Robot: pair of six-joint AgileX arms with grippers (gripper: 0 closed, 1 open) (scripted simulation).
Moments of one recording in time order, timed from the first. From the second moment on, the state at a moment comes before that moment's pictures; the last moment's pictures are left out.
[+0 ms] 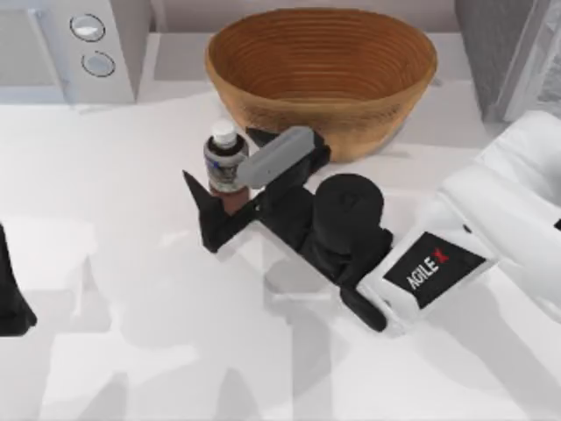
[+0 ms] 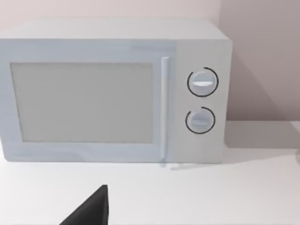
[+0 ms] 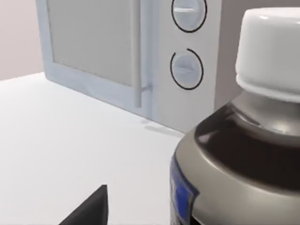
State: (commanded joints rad) left arm 0.00 0.00 0.00 0.00 0.00 0.00; right arm 0.73 2.43 1.12 1.32 -0.02 0.01
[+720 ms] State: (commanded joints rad) left arm 0.00 0.00 0.00 0.00 0.00 0.00; right arm 0.73 2.45 1.17 1.28 -0.02 0.01
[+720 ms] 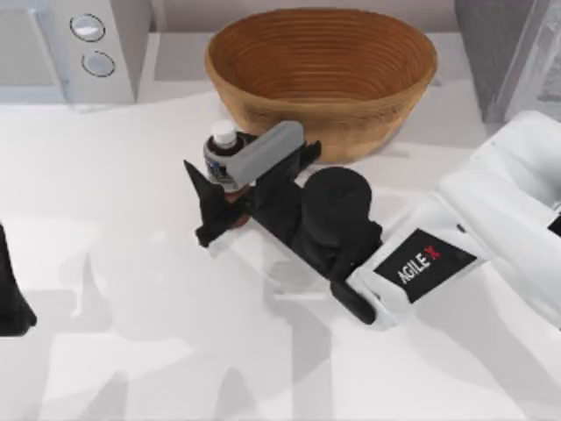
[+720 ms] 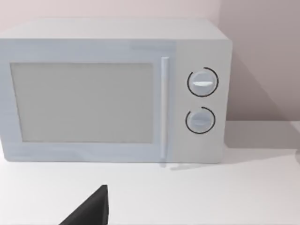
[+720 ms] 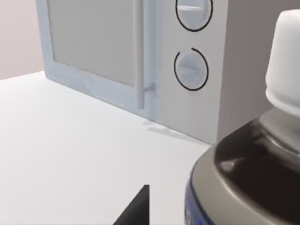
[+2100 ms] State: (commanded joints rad) left arm 0.00 0.00 0.00 0.00 0.00 0.00; right arm 0.51 2.36 1.01 1.35 -0.24 0.01
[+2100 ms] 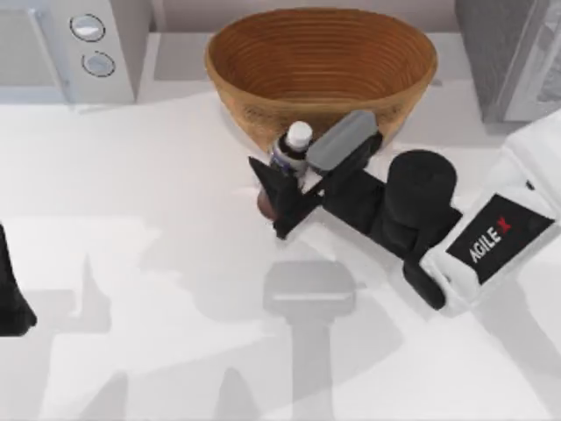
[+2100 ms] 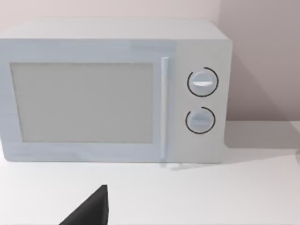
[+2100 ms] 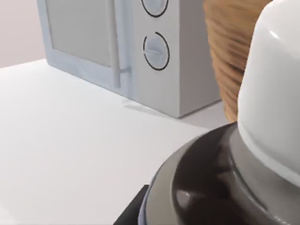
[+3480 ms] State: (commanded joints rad) left arm 0.00 0.00 0.00 0.00 0.00 0.00; right arm -0.11 2.17 0.59 1.58 -0.85 0.01
